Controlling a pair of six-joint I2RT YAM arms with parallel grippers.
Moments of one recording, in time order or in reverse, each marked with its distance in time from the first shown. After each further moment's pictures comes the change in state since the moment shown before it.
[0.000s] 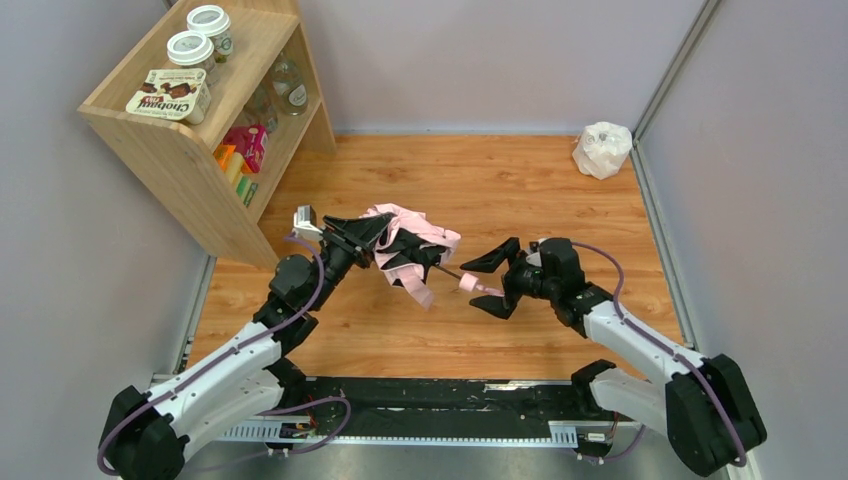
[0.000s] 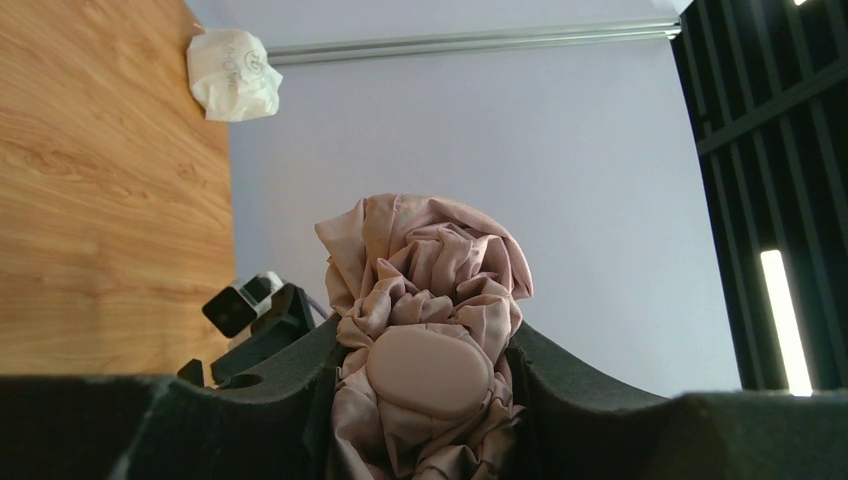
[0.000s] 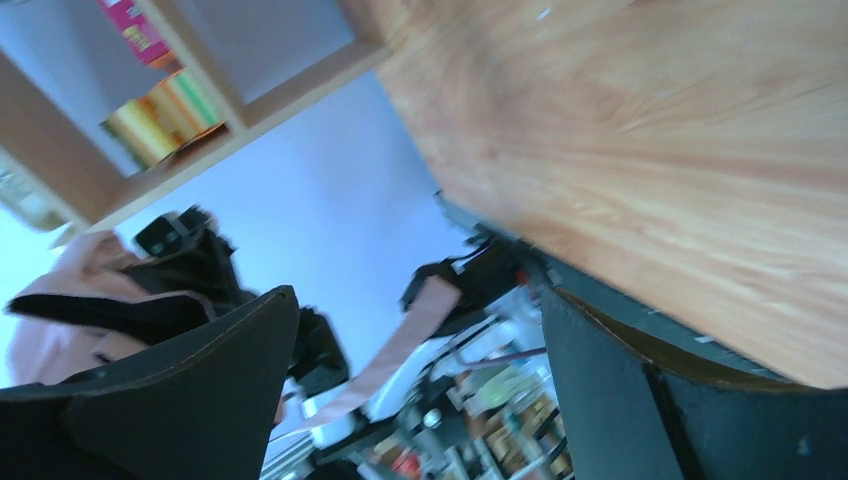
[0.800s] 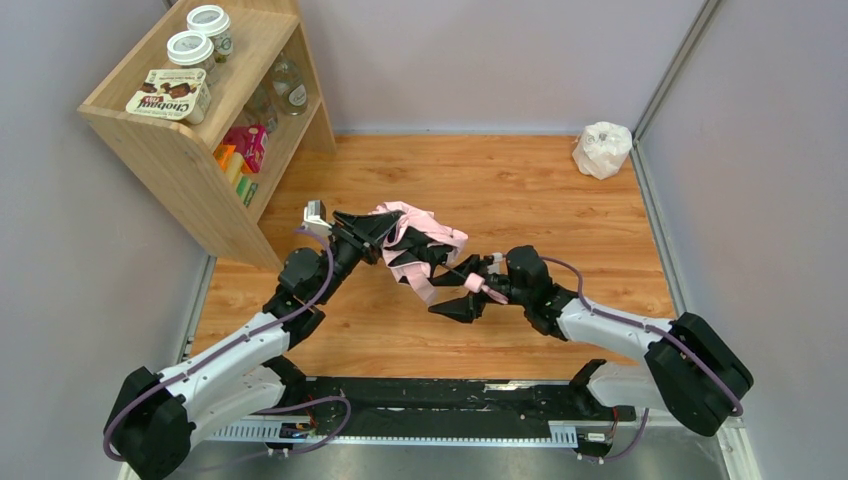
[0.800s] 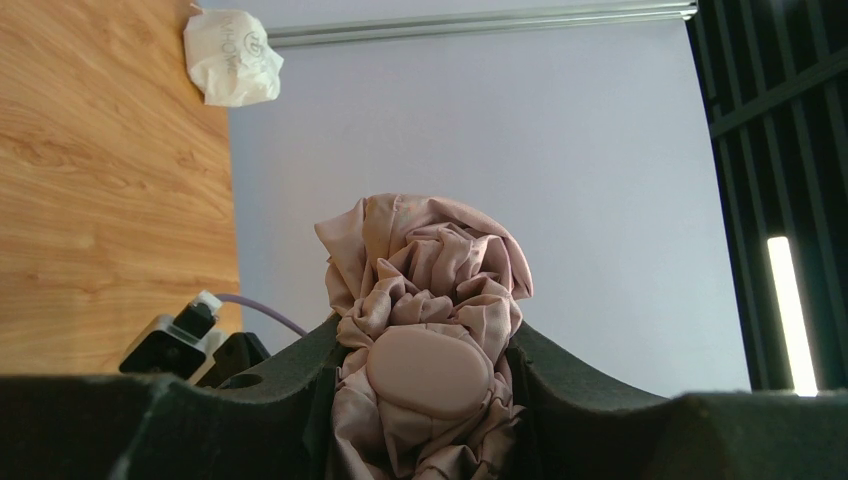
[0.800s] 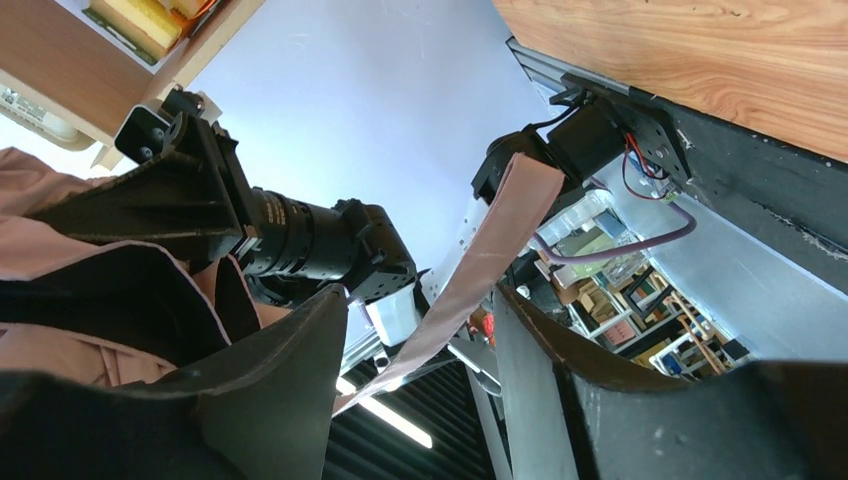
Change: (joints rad) left arm 0.000 0.114 0.016 0.085 0.044 0.002; right arm 0.278 0.213 0.003 0.451 -0.077 0.496
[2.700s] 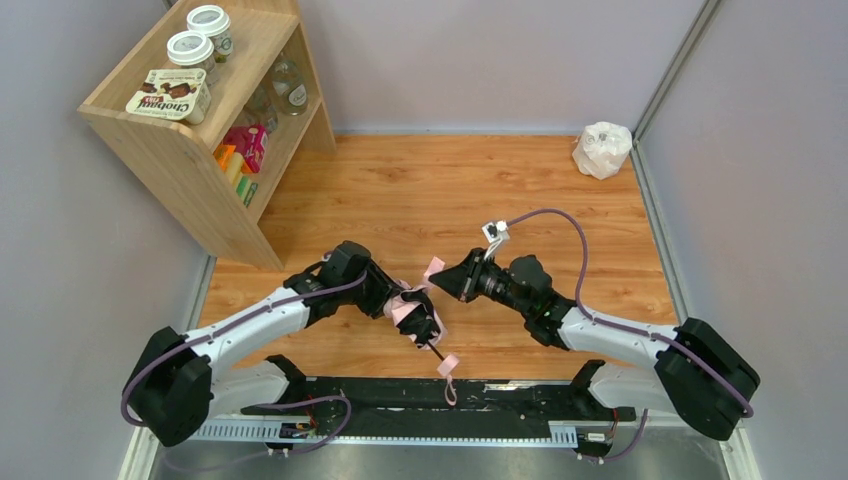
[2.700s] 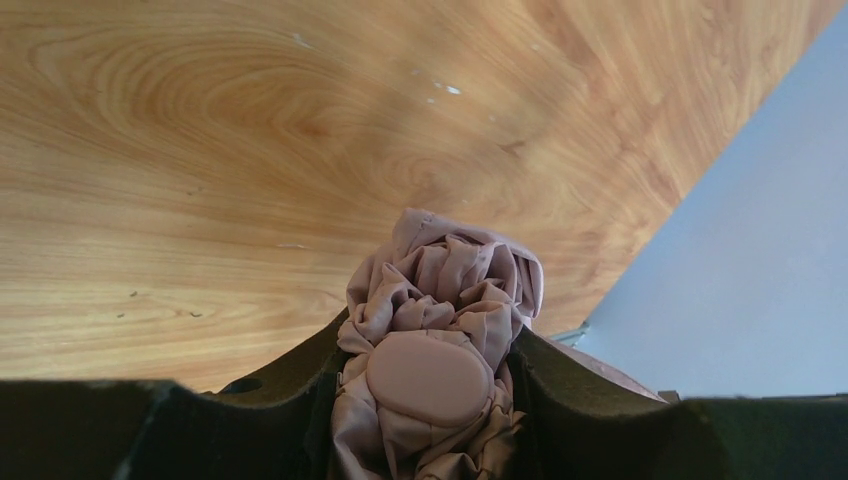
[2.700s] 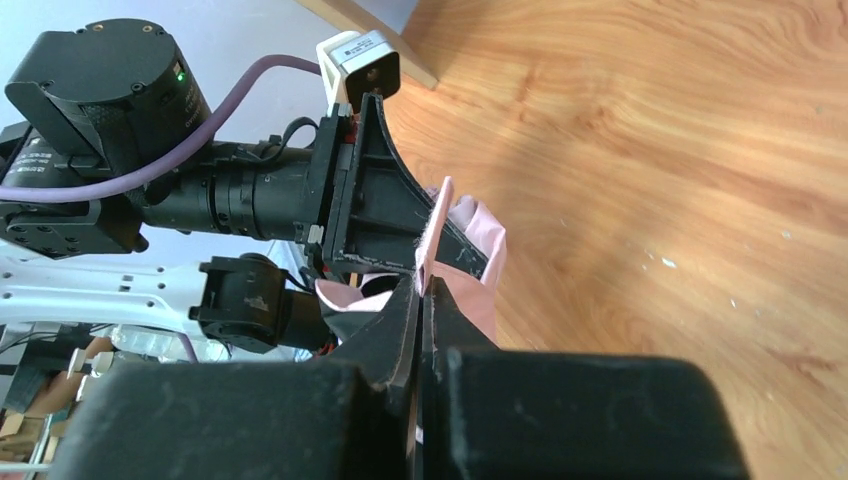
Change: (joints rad) left arm -0.012 0.205 0.150 -0.965 0.140 0.141; right arm 0.098 -0.043 -0.011 0.212 0.417 -1.165
